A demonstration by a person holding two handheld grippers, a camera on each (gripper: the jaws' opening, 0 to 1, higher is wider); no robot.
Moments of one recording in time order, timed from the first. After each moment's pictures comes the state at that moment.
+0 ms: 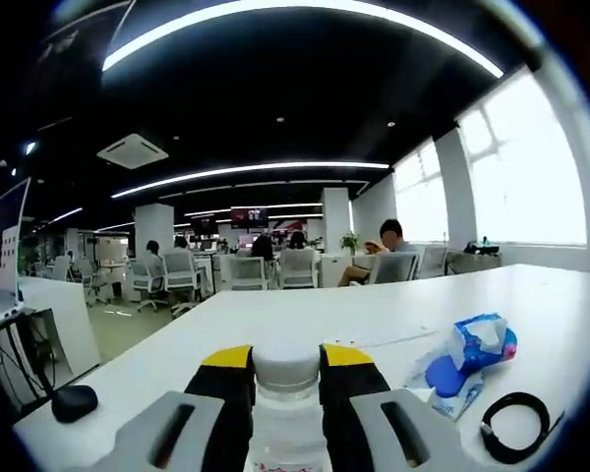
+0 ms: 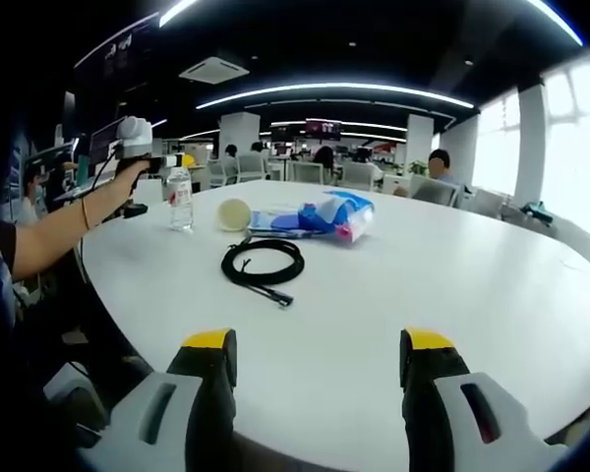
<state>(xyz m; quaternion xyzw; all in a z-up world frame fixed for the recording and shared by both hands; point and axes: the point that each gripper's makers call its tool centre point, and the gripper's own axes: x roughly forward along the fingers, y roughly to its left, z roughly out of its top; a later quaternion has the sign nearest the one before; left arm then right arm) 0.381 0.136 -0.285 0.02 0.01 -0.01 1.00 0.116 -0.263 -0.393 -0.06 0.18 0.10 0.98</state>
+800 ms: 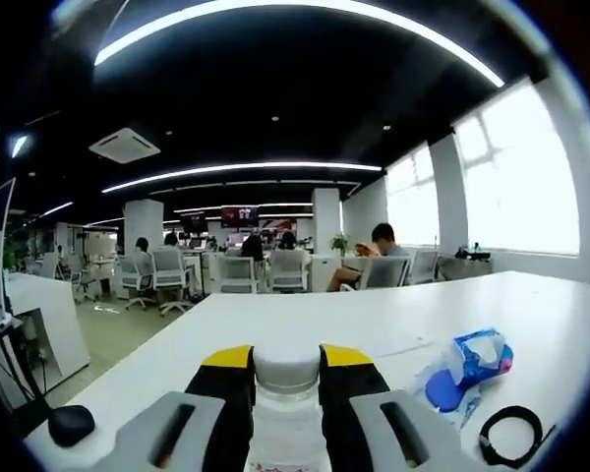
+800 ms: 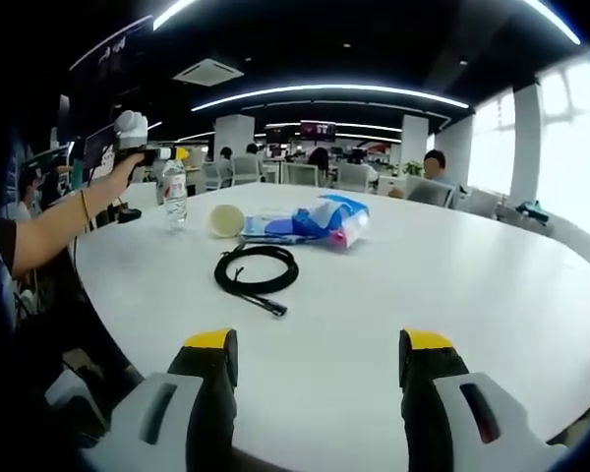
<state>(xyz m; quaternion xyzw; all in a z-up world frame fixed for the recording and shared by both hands) 0.408 0.150 -0.262 0.01 0.02 -0.04 1.00 0.128 -0.265 -0.387 -0.06 0.18 0.09 0.98</state>
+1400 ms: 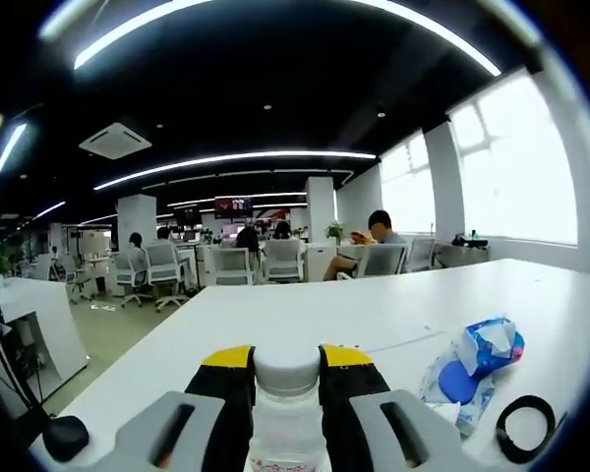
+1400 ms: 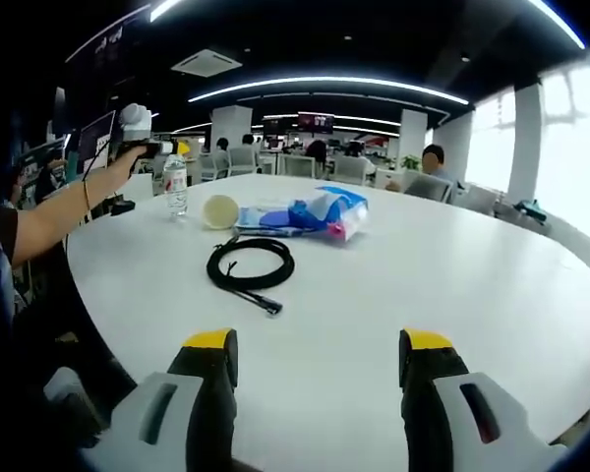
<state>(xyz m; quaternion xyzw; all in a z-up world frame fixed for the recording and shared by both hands) 0.437 0.152 -0.274 0.03 0.04 -0.05 1.00 0.138 -0.264 -0.396 -0.07 0.20 0.08 0.97</state>
